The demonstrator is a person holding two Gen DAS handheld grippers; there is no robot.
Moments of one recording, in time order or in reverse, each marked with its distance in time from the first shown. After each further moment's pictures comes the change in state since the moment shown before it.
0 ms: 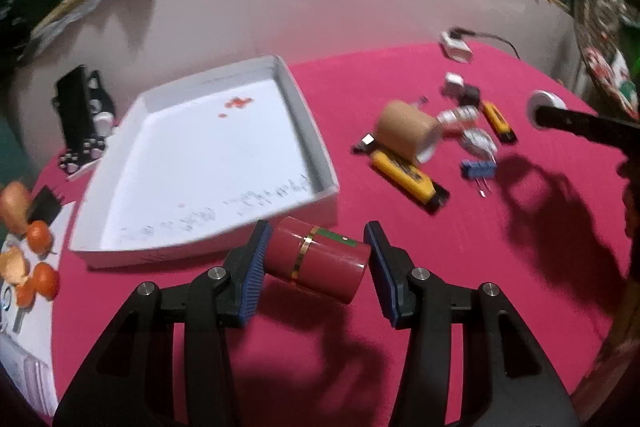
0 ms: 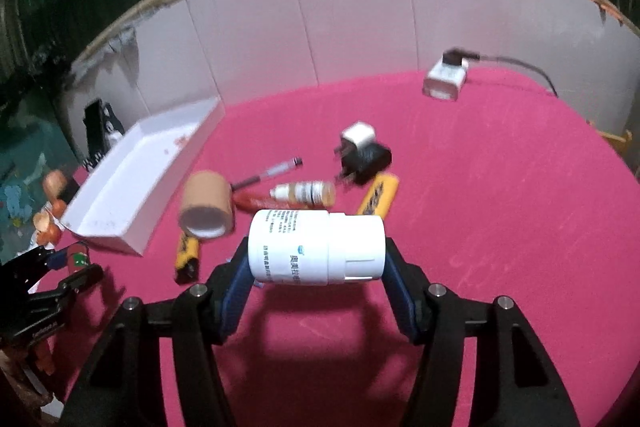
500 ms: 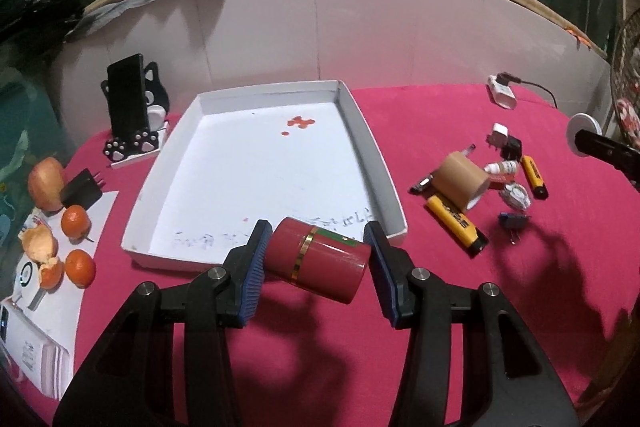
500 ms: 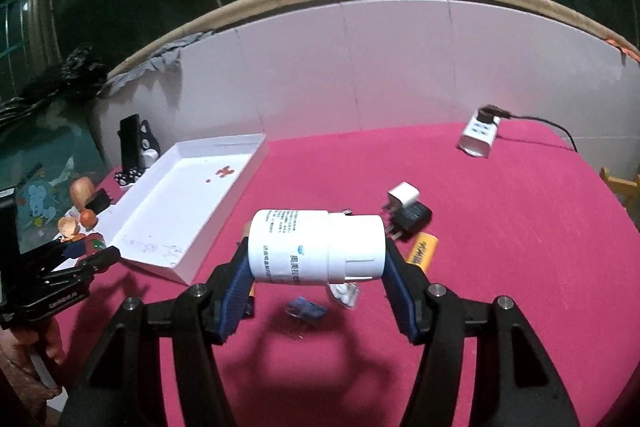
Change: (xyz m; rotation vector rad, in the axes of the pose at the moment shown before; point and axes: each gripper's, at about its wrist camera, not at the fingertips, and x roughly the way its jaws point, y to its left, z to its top) left arm -0.021 0.044 0.013 -0.134 -0.046 0.088; right arm -0.015 0.040 0.030 -0.089 -0.089 0.073
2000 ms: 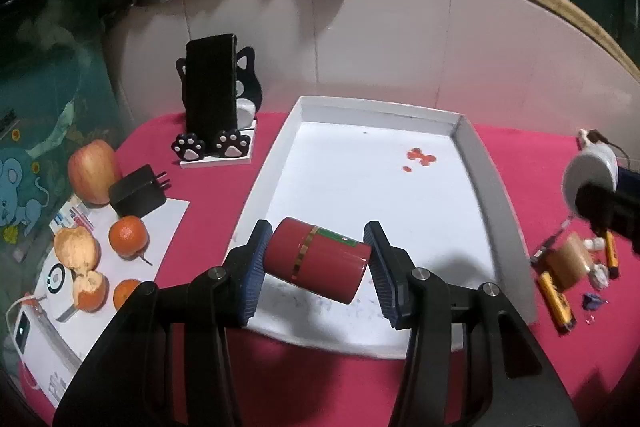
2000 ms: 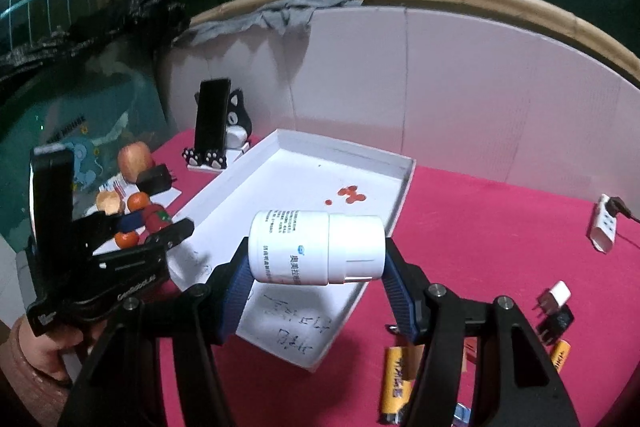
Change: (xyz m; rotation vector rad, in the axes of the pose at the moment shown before) left arm 0.048 0.097 0.038 -0.176 0.021 0.201; right arm 0.096 0.151 0.053 -0.239 0.114 0.205
